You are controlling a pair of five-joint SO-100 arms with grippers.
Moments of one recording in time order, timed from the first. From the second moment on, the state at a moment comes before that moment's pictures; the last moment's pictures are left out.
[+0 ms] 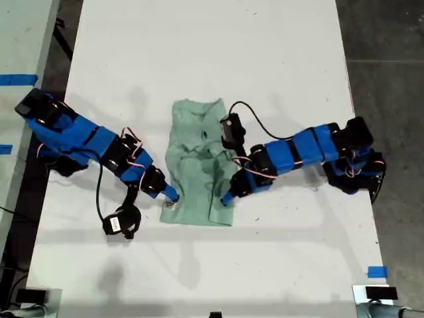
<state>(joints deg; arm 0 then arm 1) 12.1 85.3 93.6 71.8 -18.7 -11.2 69.0 68.5 83.3 -16.9</state>
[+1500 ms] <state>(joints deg) 16.3 66.9 89.4 61.1 -12.0 -14.9 47.4 55.1 70.0 -15.5</state>
